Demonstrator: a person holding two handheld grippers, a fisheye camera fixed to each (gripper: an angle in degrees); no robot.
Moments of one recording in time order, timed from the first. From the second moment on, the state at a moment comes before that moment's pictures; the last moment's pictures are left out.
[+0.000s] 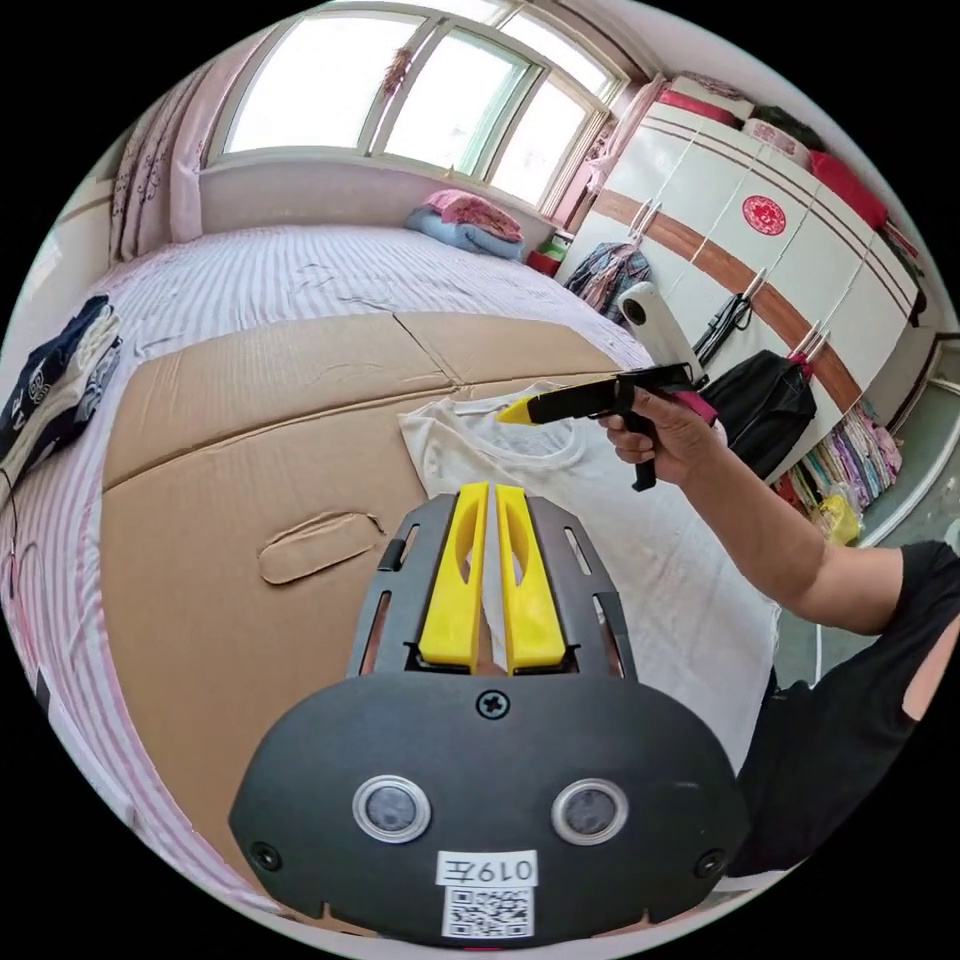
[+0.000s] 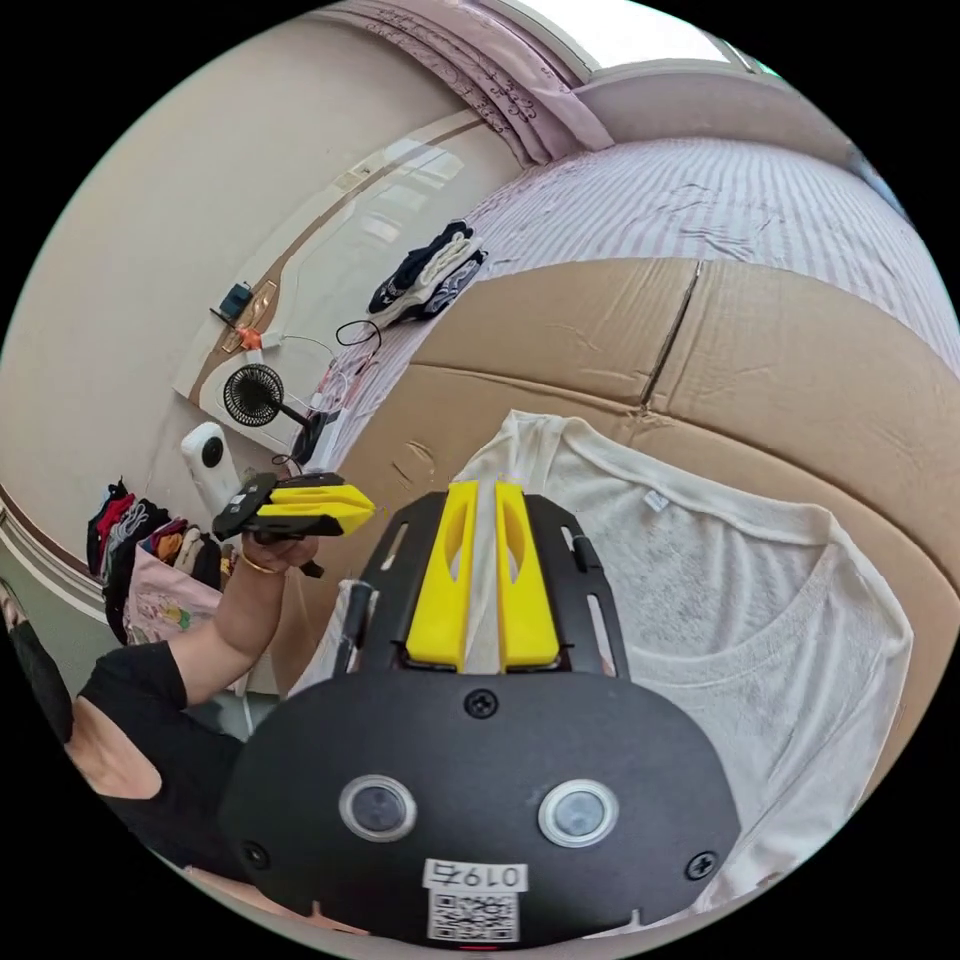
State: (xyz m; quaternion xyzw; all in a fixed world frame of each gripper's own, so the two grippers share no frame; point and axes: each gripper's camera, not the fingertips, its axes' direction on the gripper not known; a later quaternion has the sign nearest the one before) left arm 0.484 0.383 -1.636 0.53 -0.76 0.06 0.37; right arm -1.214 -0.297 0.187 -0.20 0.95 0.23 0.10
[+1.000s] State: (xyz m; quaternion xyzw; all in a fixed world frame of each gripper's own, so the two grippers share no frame) left arm 0.330 0.280 -1.364 0.42 -0.88 -0.06 0.21; right arm -1.271 -0.136 0.262 -0.14 0.95 0.27 0.06
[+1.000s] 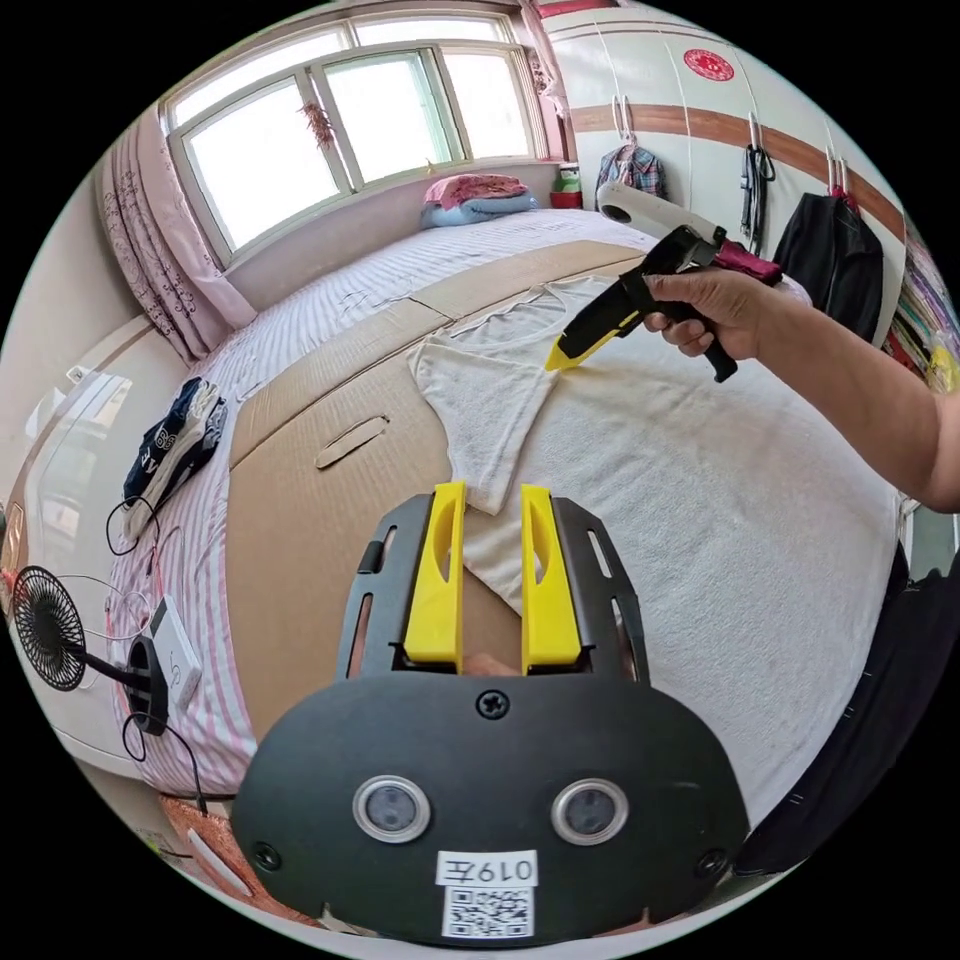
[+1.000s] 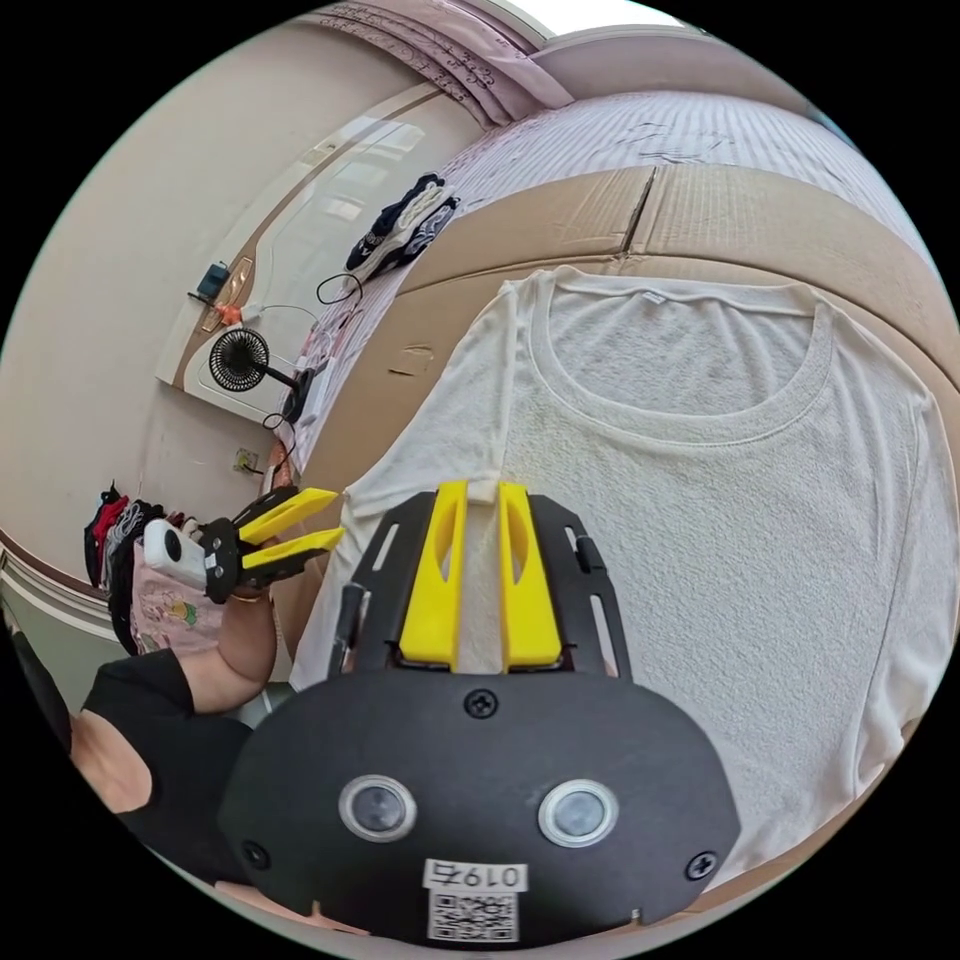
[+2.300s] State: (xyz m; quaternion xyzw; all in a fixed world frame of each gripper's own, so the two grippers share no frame) left arm 0.307 0.369 -1.180 0.56 -0.81 -0.05 0.17; right arm -1.275 0.199 0.527 -0.33 0.94 0.01 -0.06
